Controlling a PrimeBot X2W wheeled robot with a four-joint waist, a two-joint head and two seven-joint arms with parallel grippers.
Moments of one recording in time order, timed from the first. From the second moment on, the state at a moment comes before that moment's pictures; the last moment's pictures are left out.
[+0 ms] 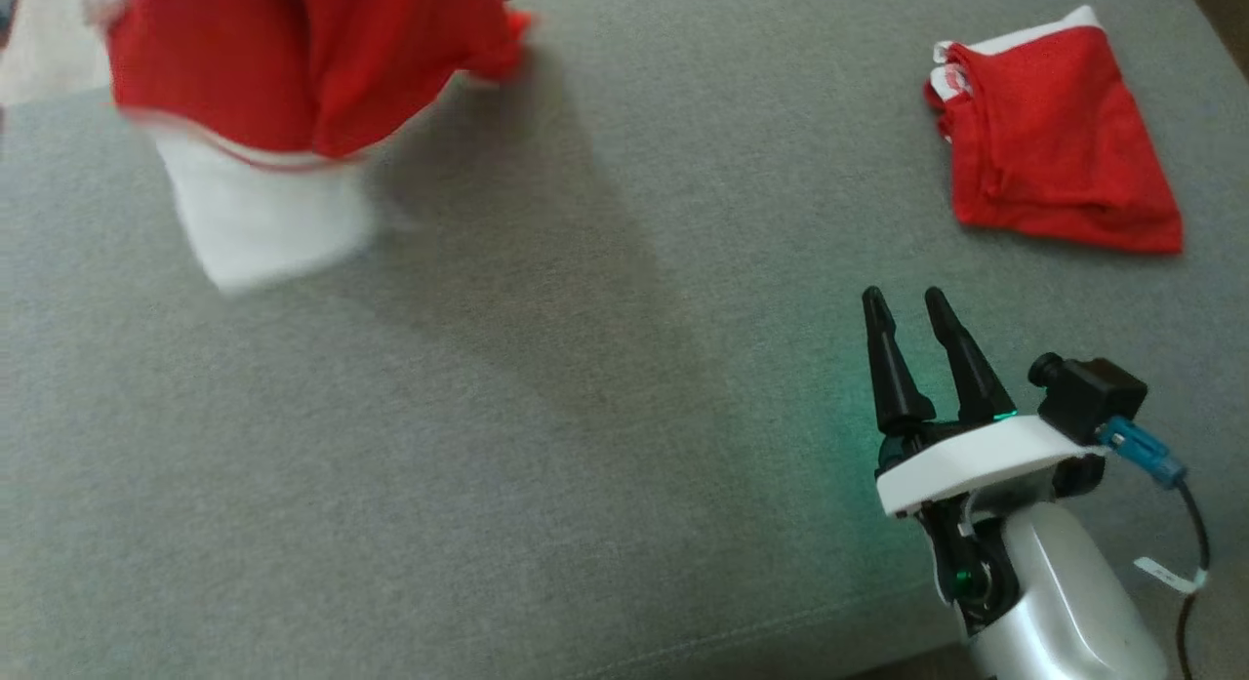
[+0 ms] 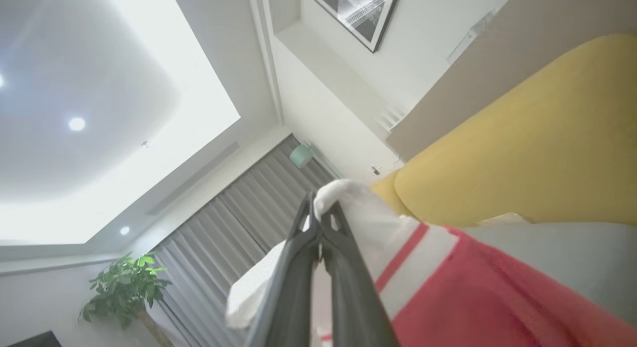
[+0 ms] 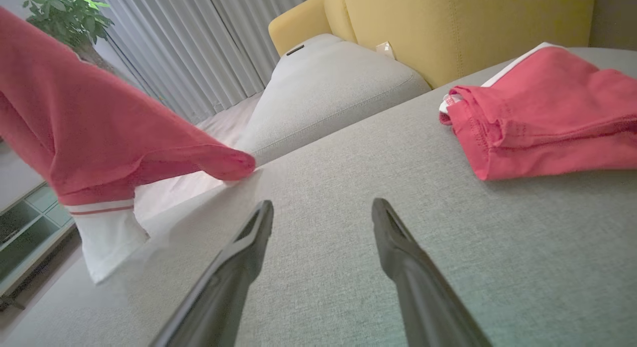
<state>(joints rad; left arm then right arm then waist) -1.19 0.48 -0.50 0.49 0.11 0.04 -0.26 -0.22 -0.05 0.20 0.32 0.48 0.13 -0.13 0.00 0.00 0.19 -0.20</state>
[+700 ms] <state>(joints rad) -0.59 0.57 -0.64 0.53 -0.01 0.06 -0.26 -0.17 -0.05 0.21 0.37 0.50 0.13 -0.13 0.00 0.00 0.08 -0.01</state>
